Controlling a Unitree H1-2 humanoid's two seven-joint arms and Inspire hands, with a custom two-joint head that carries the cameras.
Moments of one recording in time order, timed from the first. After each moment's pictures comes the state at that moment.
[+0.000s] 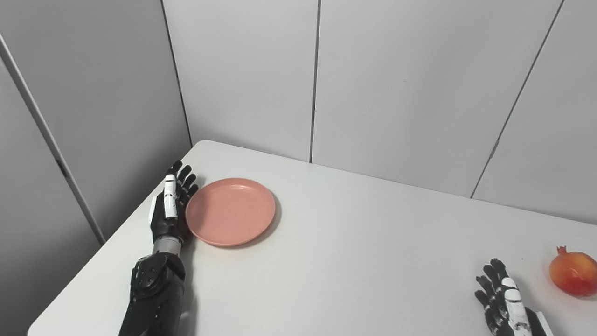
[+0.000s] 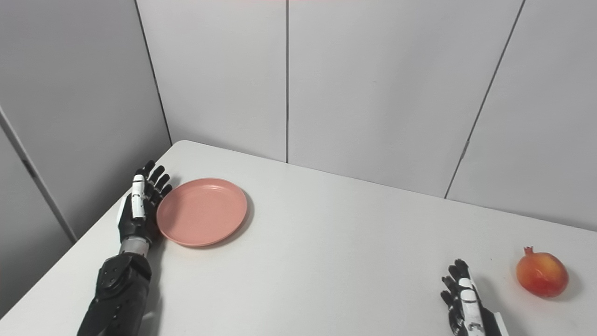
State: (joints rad) left arm -0.33 0.25 0.36 0.38 -0.43 -0.07 0.02; right arm -0.07 -0.07 0.01 -0.19 0.17 0.26 0.14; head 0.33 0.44
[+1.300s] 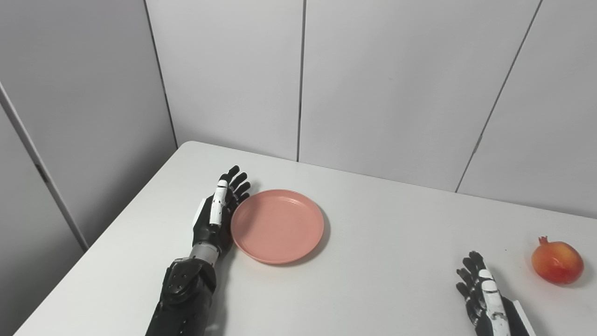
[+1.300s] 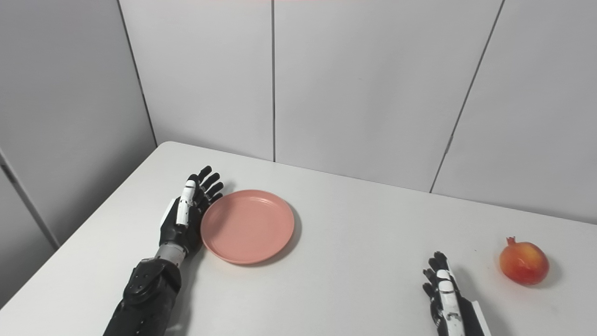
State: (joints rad) left arm -0.32 0.15 0.22 0.26 -0.37 0.04 -0.04; right arm -0.07 -0.06 0.03 -0.19 0.13 0.26 0.14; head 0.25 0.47
